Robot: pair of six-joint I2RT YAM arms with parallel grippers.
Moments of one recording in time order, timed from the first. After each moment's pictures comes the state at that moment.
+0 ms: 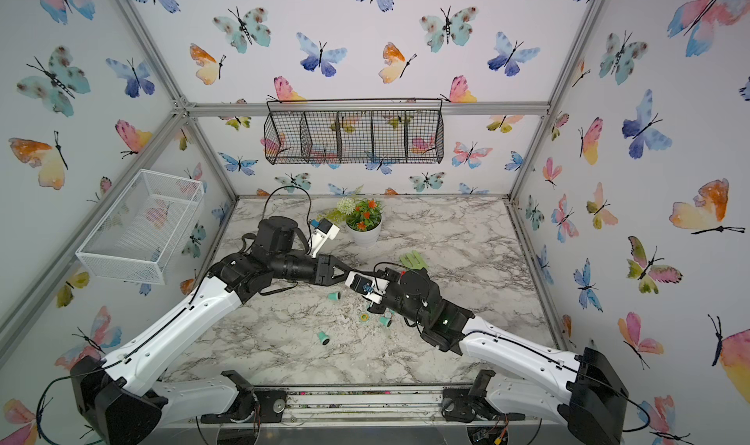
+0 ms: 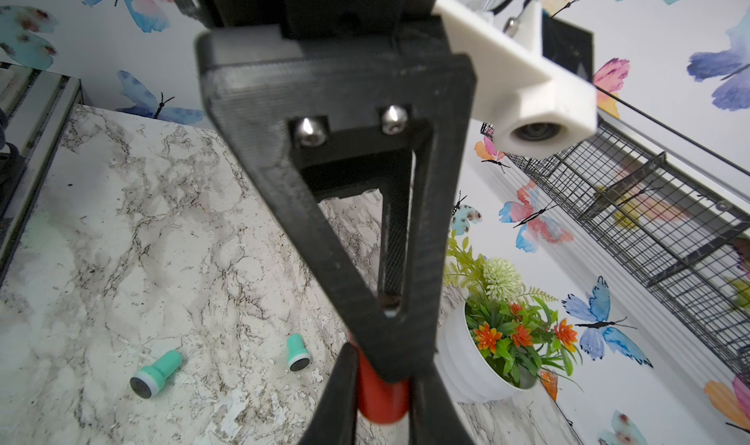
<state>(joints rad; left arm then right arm) -0.61 1.23 1.17 -0.56 0.73 -0.53 1.00 1.10 0.71 0.23 -0.05 -0.52</state>
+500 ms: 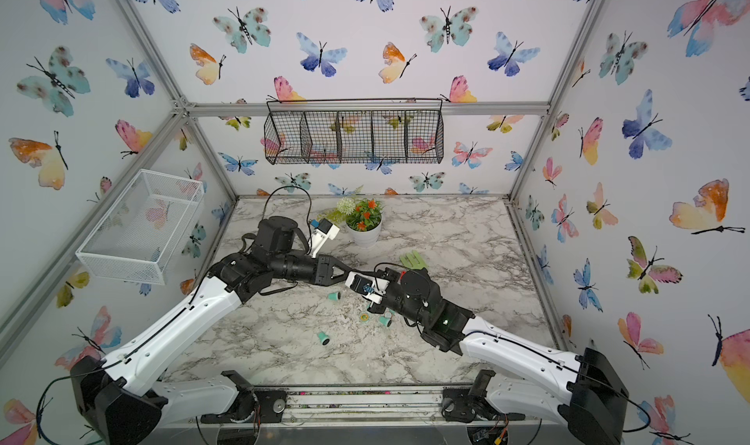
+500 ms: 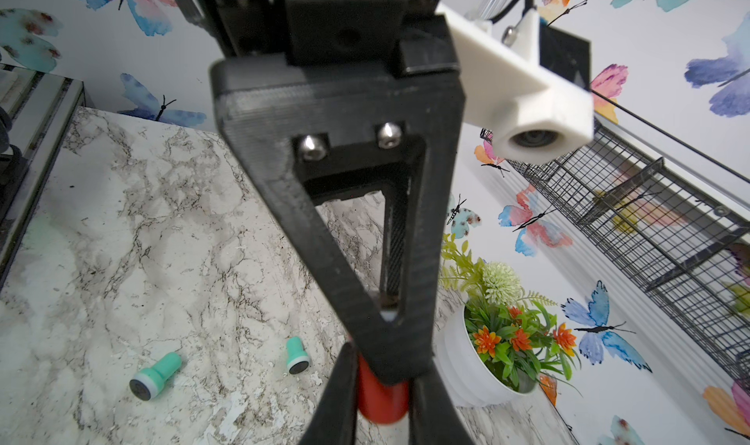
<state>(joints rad) -0.61 1.23 1.17 -0.56 0.73 -0.53 1.00 1.09 0.71 0.24 -0.05 -0.52</state>
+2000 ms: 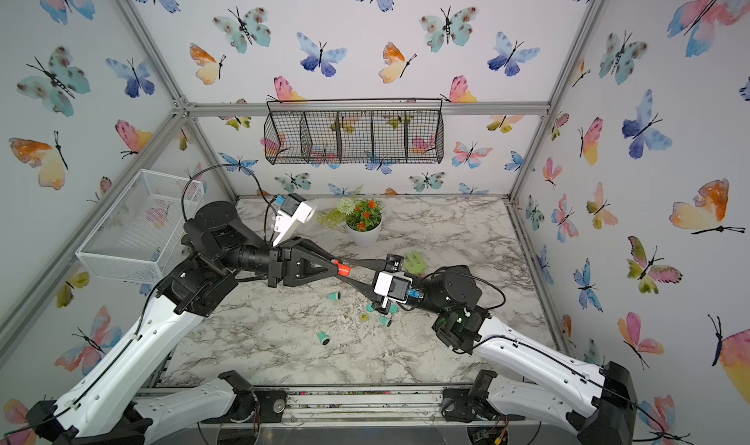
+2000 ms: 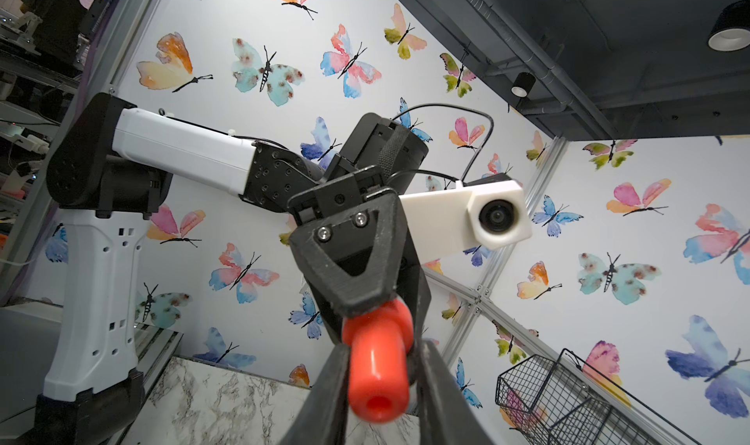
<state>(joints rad) -0.61 1.08 1.32 -0.26 1.15 -0.68 1.00 1.02 0.83 0.63 -0.46 -0.35</state>
